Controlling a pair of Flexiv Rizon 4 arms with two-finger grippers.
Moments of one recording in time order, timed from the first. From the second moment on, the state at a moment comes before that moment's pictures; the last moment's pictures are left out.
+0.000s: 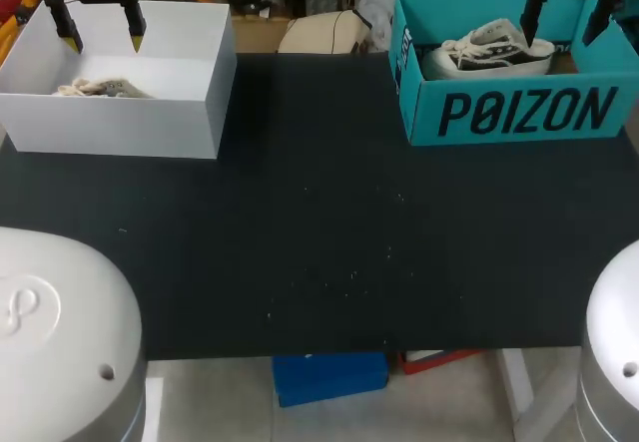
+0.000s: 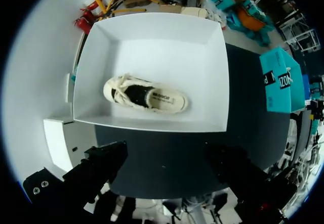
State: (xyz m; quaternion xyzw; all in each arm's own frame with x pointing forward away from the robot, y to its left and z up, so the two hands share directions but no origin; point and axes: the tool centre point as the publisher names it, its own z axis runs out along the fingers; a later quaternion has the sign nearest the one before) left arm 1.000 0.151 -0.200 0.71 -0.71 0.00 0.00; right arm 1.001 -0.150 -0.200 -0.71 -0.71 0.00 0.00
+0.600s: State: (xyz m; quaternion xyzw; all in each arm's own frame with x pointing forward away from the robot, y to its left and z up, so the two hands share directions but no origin) left arm 1.001 0.151 -0.200 0.71 -0.71 0.00 0.00; right arm 1.002 -0.129 -0.188 -0.56 -0.83 -0.01 0.00
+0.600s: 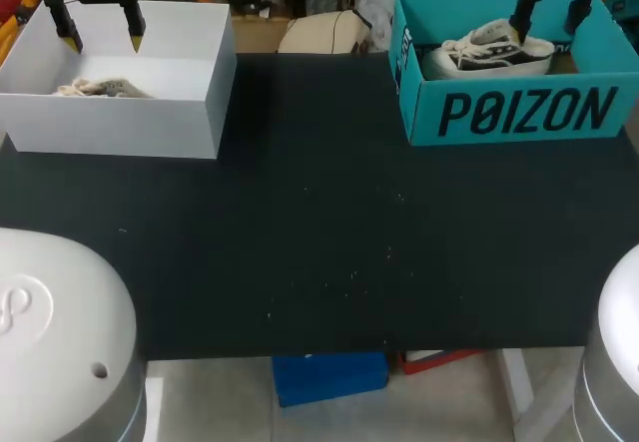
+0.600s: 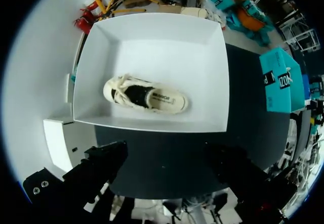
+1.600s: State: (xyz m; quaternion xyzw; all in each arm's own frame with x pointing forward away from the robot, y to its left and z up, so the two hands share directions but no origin) left arm 1.001 0.151 -0.200 0.71 -0.71 0.00 0.00; right arm 1.062 -0.122 -0.209 -0.10 -0.99 -0.01 -0.04
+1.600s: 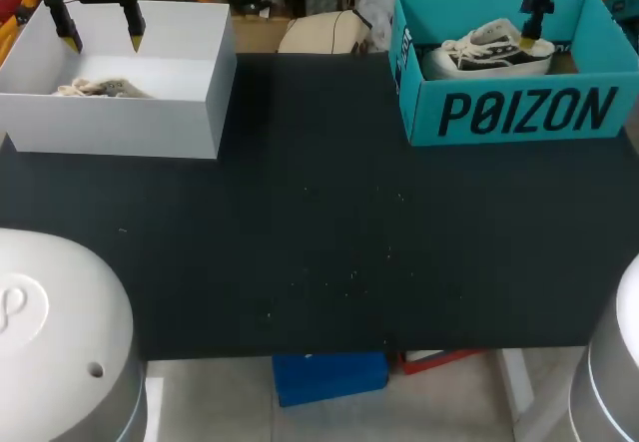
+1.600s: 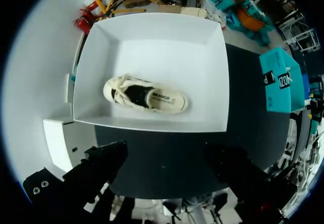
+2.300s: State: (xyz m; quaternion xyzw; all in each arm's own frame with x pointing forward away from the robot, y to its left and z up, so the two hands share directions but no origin) left arm 1.001 0.151 -0.200 0.71 -0.71 0.00 0.00; right arm 1.167 -0.145 -0.295 -0.04 -1.00 0.00 -0.07
